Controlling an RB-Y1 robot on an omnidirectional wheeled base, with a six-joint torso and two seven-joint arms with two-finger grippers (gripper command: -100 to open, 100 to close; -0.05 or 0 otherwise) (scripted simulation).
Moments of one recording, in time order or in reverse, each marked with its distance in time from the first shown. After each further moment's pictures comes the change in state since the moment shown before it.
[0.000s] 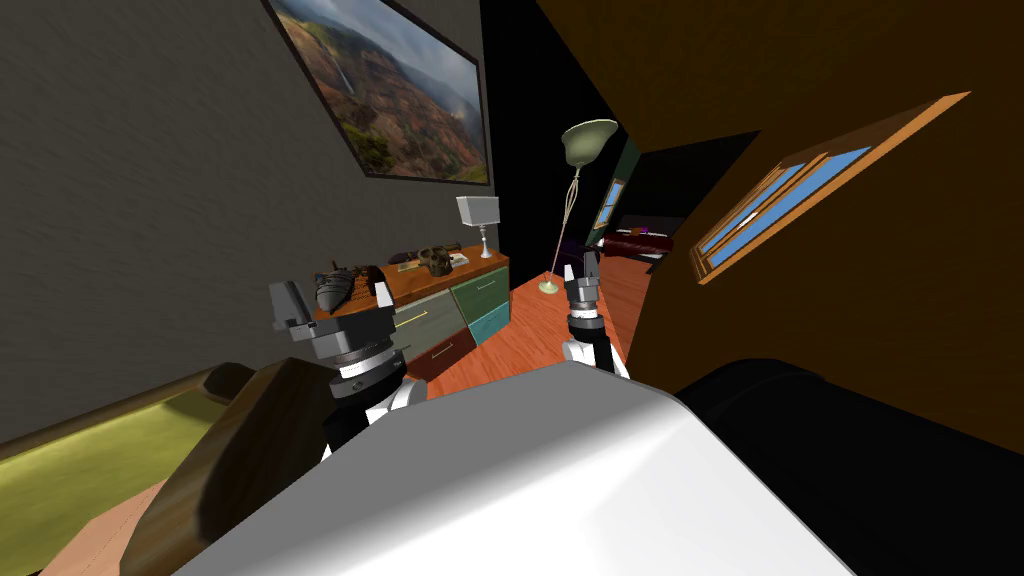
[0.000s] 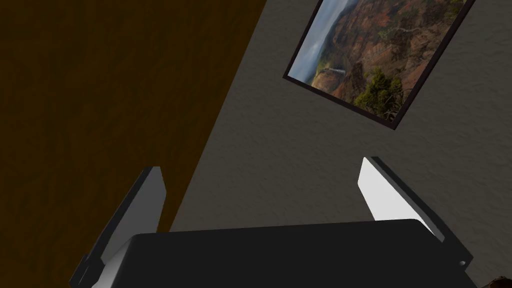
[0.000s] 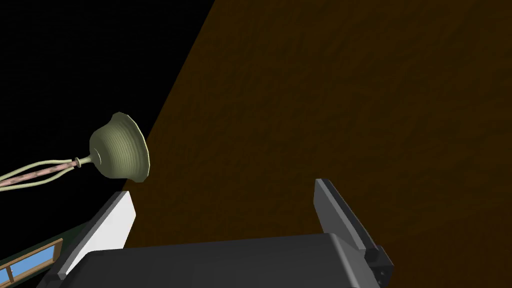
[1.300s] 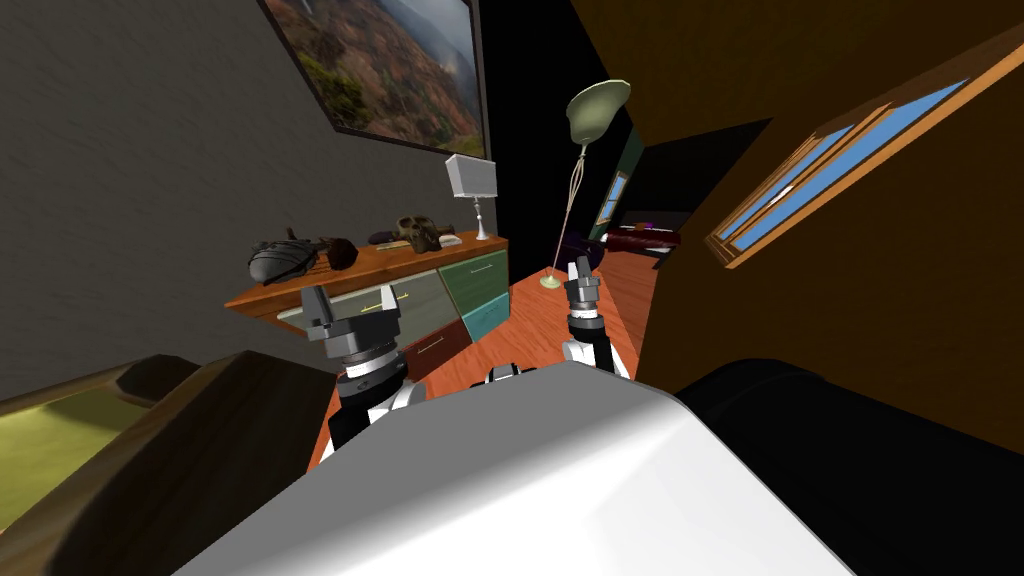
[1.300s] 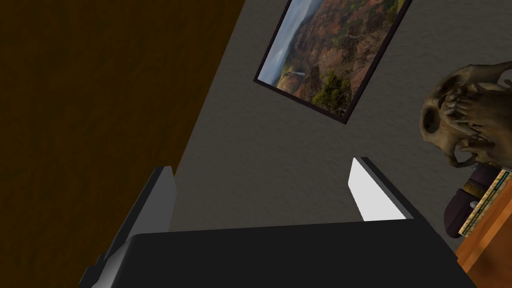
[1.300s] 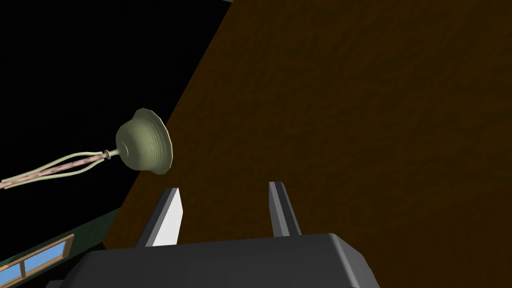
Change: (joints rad) left arm -0.003 0.056 0.002 0.045 0.009 -0.026 0.010; right arm 0.000 0.000 0.000 0.000 0.000 0.000 0.000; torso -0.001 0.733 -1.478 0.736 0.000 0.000
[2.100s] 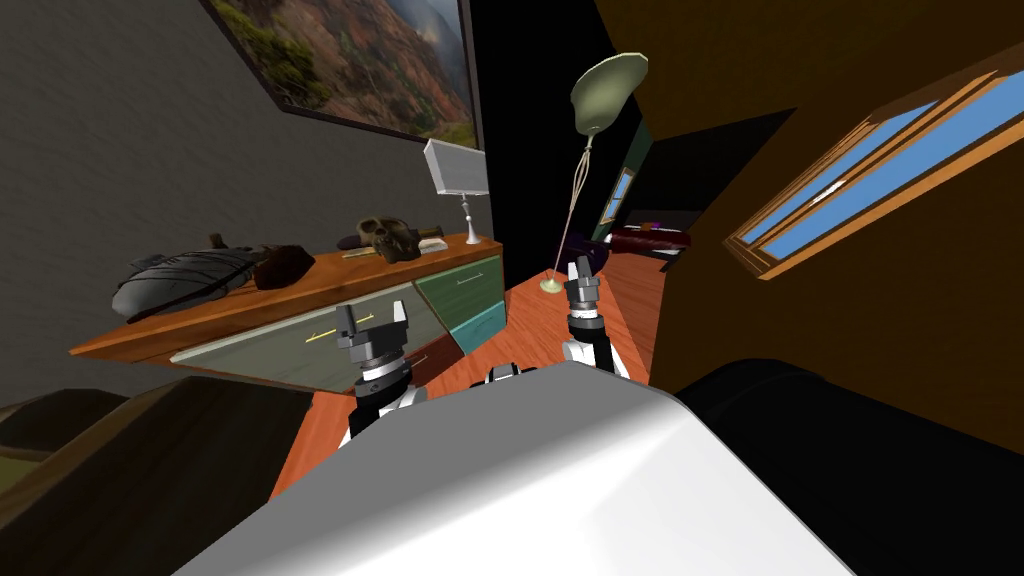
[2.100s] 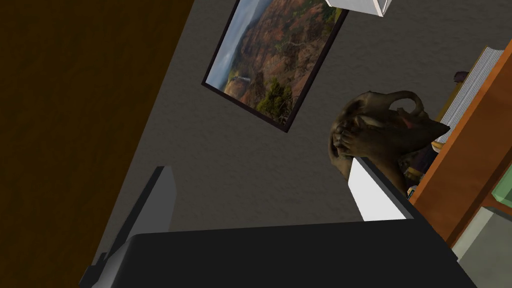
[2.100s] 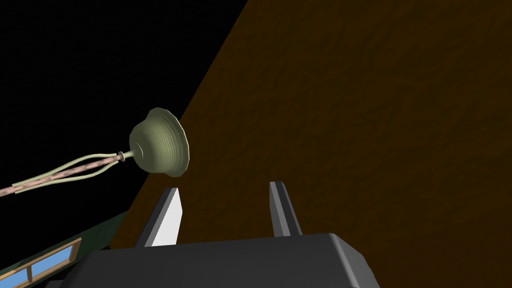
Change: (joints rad) left arm -0.011 0.053 0.028 0.212 0.058 -0.123 0.063; right arm 0.000 0.000 0.000 0.000 0.000 0.000 0.000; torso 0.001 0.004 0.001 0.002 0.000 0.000
